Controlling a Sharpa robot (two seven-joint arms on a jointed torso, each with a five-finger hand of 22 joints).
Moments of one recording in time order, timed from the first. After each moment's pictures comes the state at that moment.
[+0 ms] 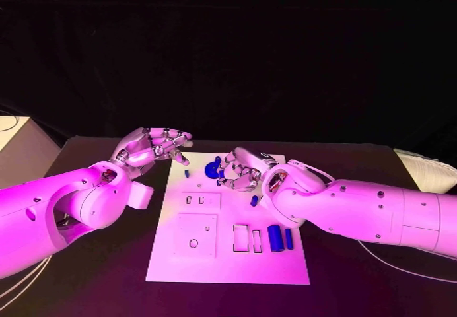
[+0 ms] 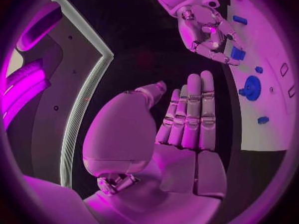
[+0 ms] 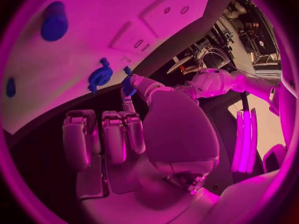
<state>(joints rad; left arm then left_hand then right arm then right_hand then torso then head) 1.22 -0.98 0.00 1.63 -0.18 -0.21 0.40 1.35 -0.16 0.52 0.17 0.05 0.90 0.21 0.25 0.22 1.13 0.14 0.07 0.07 1.12 0.07 0.73 0.53 0.18 1.04 0.15 0.64 0.33 1.26 -0.60 -0.14 1.52 -1.32 -0.52 -0.23 1.34 -0.14 0.48 0.11 0.20 1.05 0.13 0.18 0.24 1.47 0.05 1.55 1.31 1.46 -0.02 1.56 1.31 0.04 1.47 0.09 1.51 1.31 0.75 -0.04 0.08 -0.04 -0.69</state>
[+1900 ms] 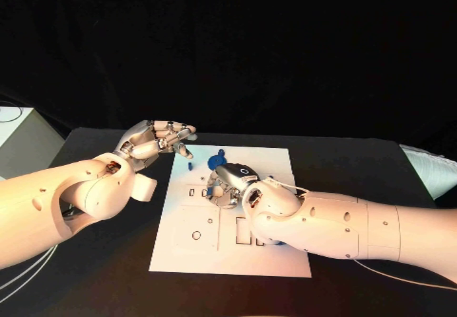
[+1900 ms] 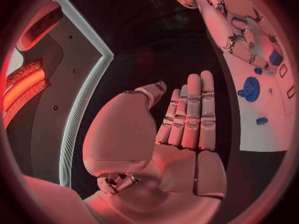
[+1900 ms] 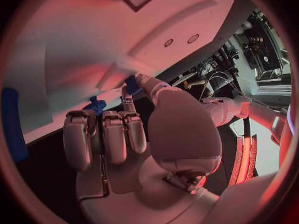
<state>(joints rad) 1.22 -0.97 0.00 1.62 -0.18 -0.20 0.39 1.35 -0.16 0.52 0.17 0.05 0.90 0.21 0.25 0.22 1.13 0.14 0.07 0.07 1.11 0.06 0.73 0.53 0.18 1.04 0.15 0.64 0.34 1.16 -0.47 -0.16 1.46 -1.54 -0.51 -0.39 1.27 -0.18 0.47 0.12 0.19 1.05 0.12 0.22 0.27 1.46 0.04 1.54 1.31 1.46 -0.03 1.56 1.31 0.04 1.47 0.08 1.51 1.31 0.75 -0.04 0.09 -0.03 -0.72</state>
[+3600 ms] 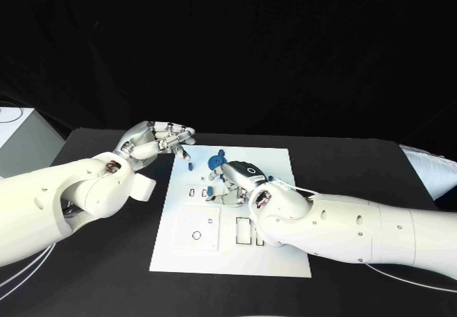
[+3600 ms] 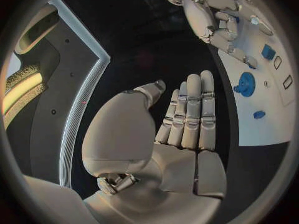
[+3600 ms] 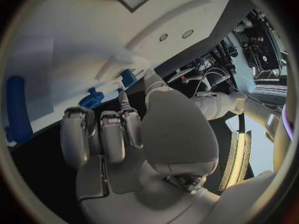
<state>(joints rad) 1.22 -0.97 0.00 1.60 -0.22 -0.20 0.36 1.34 -0.17 0.50 0.15 0.05 0.89 0.21 0.24 0.23 1.19 0.13 0.13 0.11 1.14 0.05 0.81 0.57 0.18 1.04 0.15 0.69 0.36 1.16 -0.53 -0.15 1.52 -1.55 -0.59 -0.36 1.38 -0.18 0.06 0.29 0.13 0.88 0.18 0.13 0.22 1.44 0.09 1.43 1.31 1.46 0.01 1.55 1.31 0.04 1.47 0.10 1.42 1.31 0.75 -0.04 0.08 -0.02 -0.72</state>
